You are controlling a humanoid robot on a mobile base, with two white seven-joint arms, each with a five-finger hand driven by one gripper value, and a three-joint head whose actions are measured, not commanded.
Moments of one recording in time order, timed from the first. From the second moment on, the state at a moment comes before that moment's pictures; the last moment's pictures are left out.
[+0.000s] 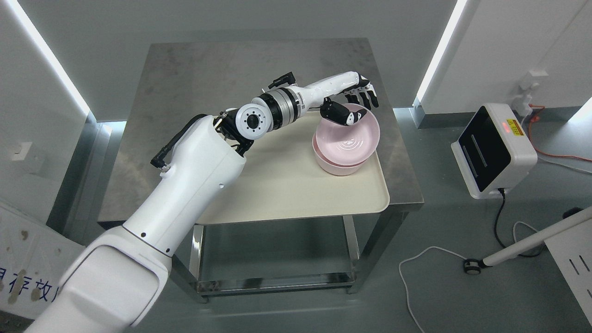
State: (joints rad) left arm -1.08 0.00 -0.63 -0.96 -0.25 -0.07 -0.47; right arm 0.00 0.00 0.00 0.00 0.00 0.03 0.01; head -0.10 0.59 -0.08
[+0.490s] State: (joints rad) left arm -0.96 0.00 -0.43 -1.04 -0.25 -0.22 -0.54; right arm 0.00 0.00 0.00 0.00 0.00 0.03 0.01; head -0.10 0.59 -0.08
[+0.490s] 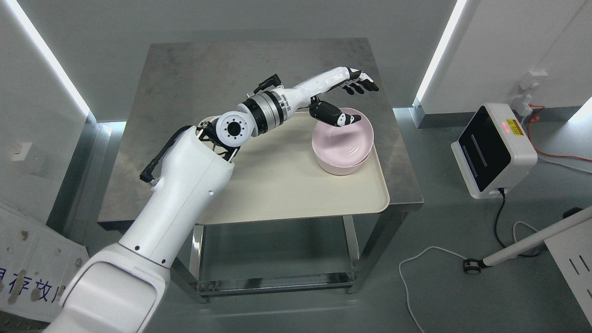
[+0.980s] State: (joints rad) left arm -0.65 0.00 -0.18 -1.29 -0.25 -0.55 -0.63; right arm 0.00 0.00 0.00 0.00 0.00 0.03 0.01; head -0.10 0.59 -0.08
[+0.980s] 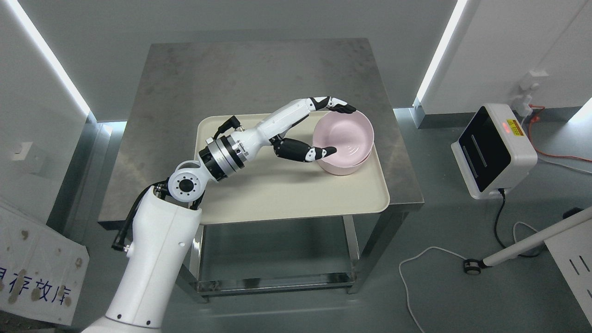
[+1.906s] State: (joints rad) left arm -0.62 0.00 -0.24 -1.40 -0.71 -0.53 -0.62; right arm 0.00 0.00 0.00 0.00 0.00 0.03 0.01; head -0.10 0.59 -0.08
